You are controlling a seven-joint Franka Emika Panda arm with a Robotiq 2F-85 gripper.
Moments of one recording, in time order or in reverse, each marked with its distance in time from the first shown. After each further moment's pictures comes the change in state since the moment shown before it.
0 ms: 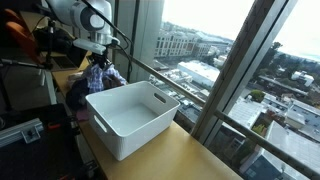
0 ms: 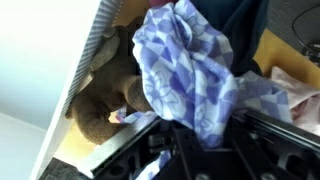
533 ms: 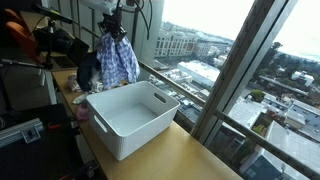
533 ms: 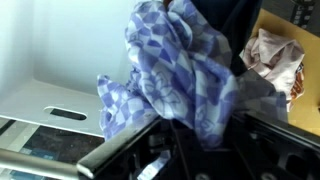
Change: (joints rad) arm -0.116 -0.286 -0.060 0.088 0.149 -0.265 -0.088
